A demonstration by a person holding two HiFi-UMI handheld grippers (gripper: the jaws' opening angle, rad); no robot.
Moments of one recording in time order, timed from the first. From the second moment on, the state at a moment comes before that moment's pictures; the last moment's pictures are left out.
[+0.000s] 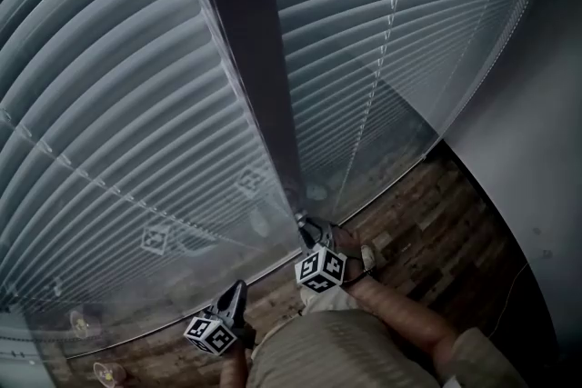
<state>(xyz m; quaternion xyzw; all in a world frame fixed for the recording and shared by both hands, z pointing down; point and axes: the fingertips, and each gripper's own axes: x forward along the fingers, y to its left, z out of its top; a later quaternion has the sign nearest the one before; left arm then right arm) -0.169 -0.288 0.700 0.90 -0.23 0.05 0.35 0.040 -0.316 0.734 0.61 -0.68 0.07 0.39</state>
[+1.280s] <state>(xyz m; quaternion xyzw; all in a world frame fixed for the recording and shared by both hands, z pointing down) -0.174 -0.285 0.704 0.90 -0.24 0.05 0.36 0.049 -0.315 0.729 0.62 -0.73 0.26 0.16</state>
